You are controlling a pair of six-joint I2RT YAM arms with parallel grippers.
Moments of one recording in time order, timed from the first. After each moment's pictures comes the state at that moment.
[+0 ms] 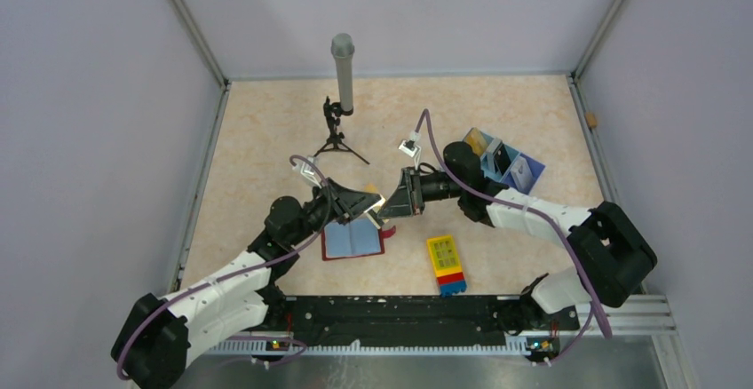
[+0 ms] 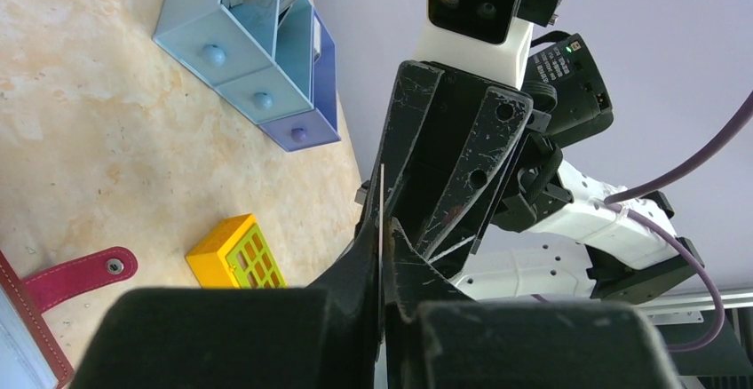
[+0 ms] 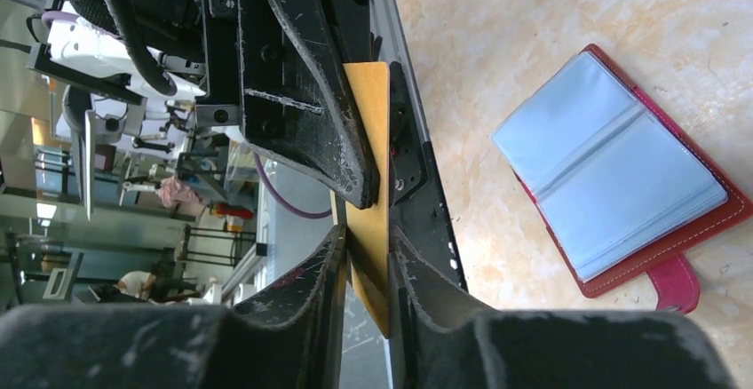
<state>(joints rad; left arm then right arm) -0.63 0.86 0.28 0.61 0.29 -1.25 0.70 1.43 0.75 0.42 -0.90 0.77</state>
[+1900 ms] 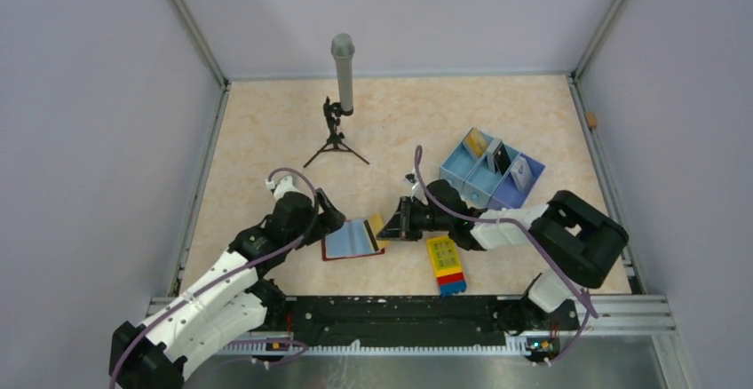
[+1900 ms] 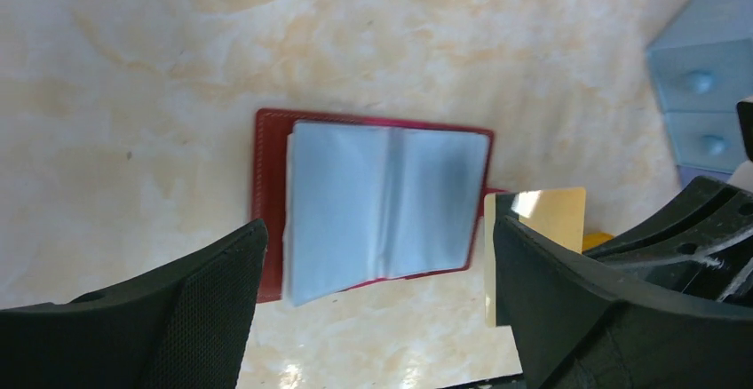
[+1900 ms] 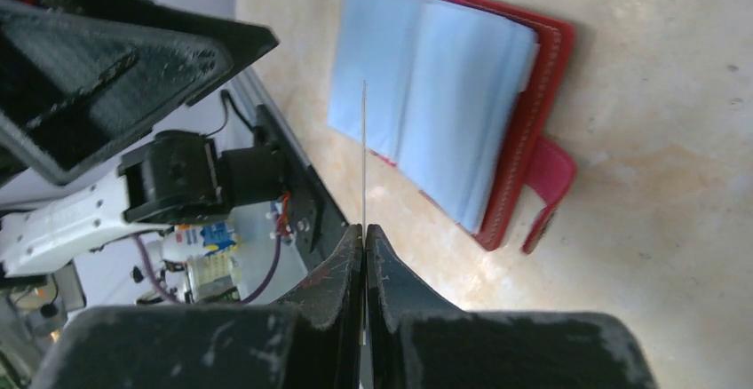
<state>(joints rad) -0.59 0.73 0.50 -0.47 -0.18 -0.94 0.84 1.54 0.55 0.54 -0.46 1.00</state>
